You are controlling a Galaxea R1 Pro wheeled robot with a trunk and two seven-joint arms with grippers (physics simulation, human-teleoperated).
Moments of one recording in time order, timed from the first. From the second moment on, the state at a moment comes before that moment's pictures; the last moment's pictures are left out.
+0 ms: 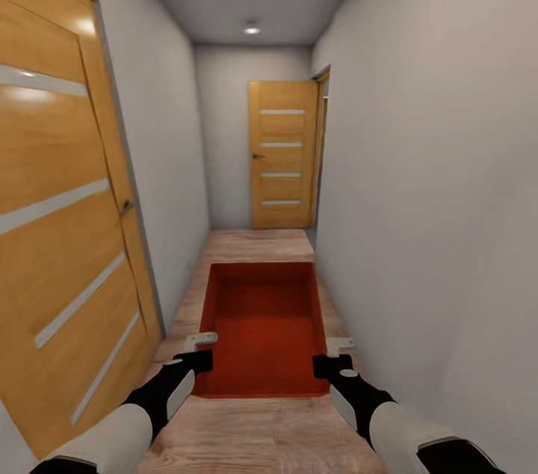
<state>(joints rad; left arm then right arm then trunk) -0.69 -0.05 -0.13 -0.33 0.25 0.14 0.13 -0.74 0.12 0.13 -0.13 -0.07 -0.07 -0.14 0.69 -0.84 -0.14</state>
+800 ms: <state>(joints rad) -0.69 -0.06 -0.08 -0.35 0.19 0.15 0.13 -0.74 0.11 0.16 -0.15 -0.09 -0.06 -0.14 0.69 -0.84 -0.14</state>
